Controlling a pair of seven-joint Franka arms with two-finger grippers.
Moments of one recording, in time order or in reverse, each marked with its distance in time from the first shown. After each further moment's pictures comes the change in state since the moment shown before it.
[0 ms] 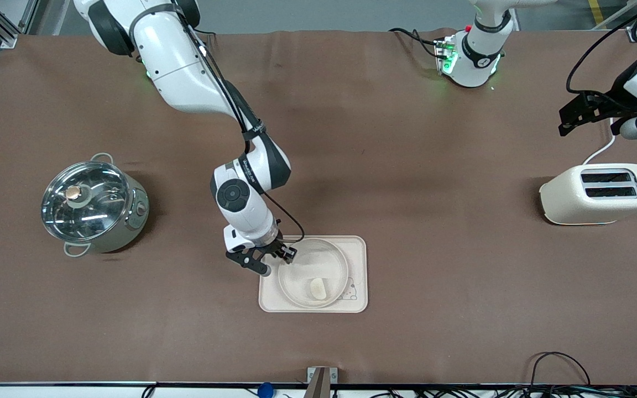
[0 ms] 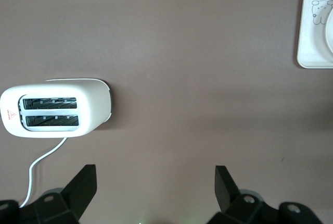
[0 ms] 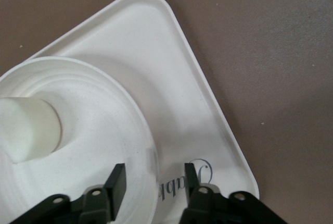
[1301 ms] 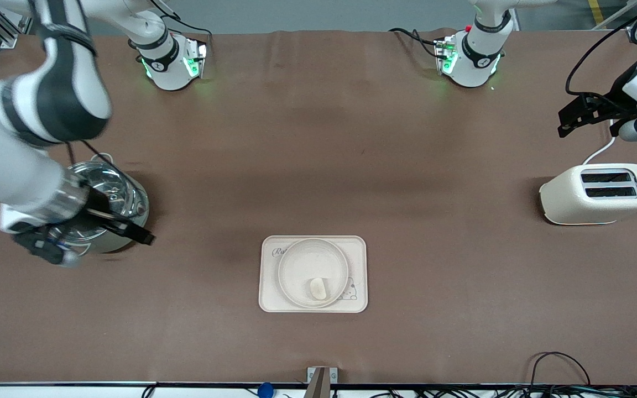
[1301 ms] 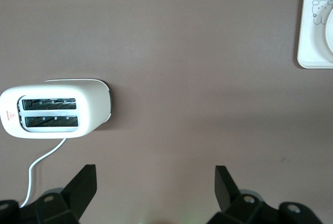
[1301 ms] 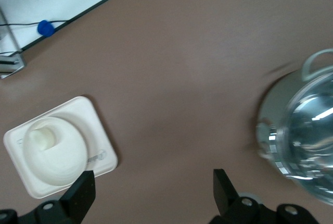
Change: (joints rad) left arm 0.000 0.006 0.000 0.002 0.000 0.002 0.000; right arm -0.380 -0.555 -0.054 0.002 -0.073 -0.716 -0.379
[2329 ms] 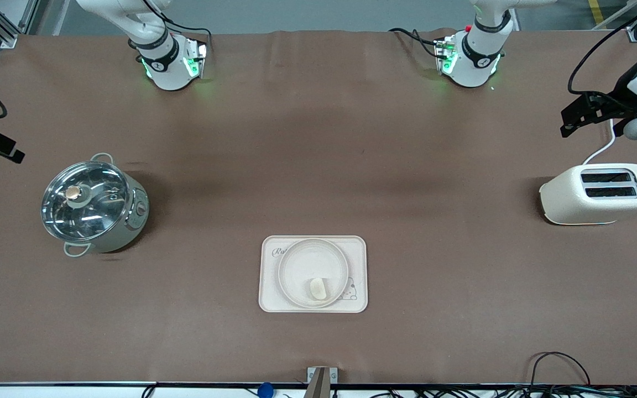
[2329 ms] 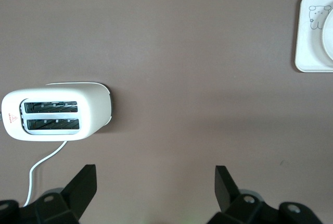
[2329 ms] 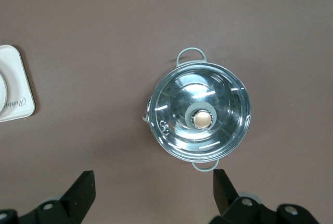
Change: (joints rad) left arm 0.000 0.003 0.000 0.018 0.000 0.000 0.000; right arm -0.220 -0.273 0.031 -0.098 -0.133 -0.263 -0.390
